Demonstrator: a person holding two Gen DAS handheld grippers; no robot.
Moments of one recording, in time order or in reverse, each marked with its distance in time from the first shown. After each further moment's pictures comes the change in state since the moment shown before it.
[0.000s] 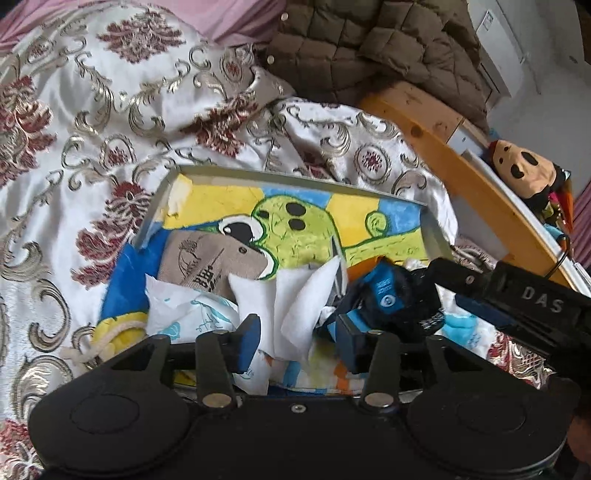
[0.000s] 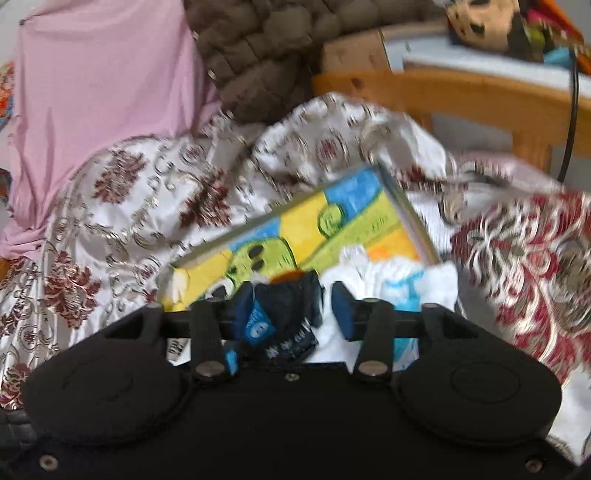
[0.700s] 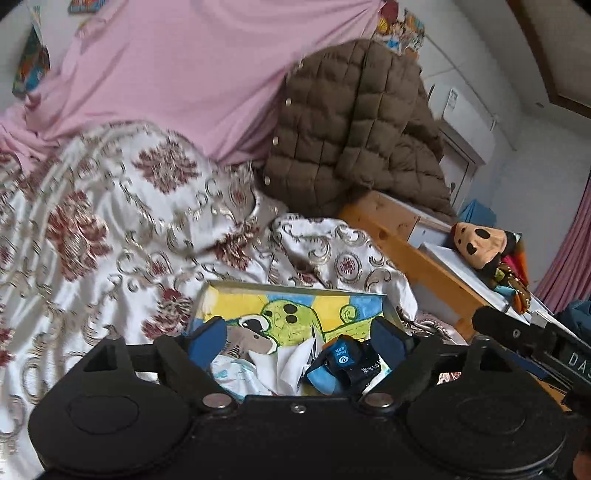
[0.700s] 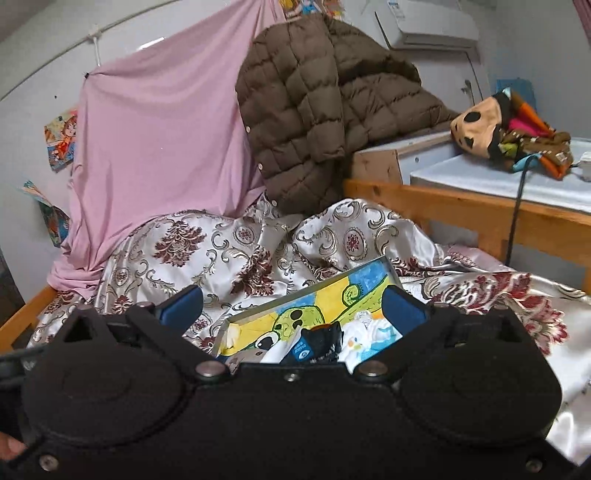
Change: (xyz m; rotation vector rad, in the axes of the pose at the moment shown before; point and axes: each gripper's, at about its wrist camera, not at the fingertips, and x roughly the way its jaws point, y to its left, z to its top) left arm -0.165 -0.023 -0.017 0.071 -0.333 0.030; right arm -0.175 0.006 0.001 -0.052 -0.266 0.076
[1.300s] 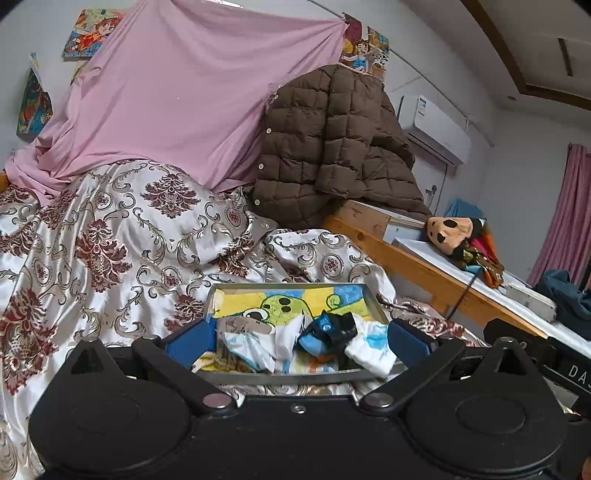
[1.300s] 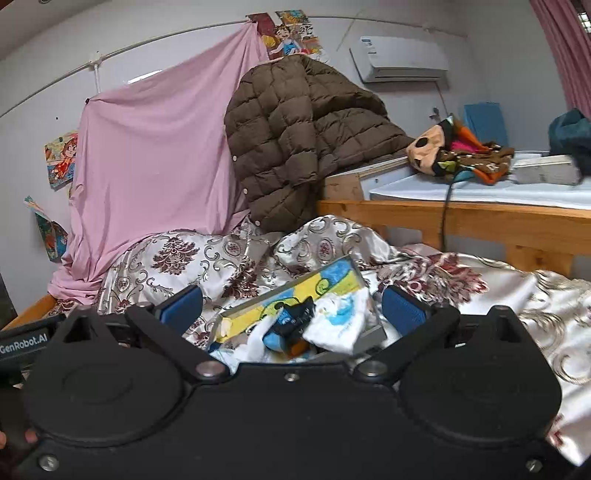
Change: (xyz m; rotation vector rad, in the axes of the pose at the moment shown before) left arm -0.112 -0.020 -0.051 0.102 -0.073 -0.008; right arm -0.142 -0.009 -0.051 0.021 -0.098 -0.073
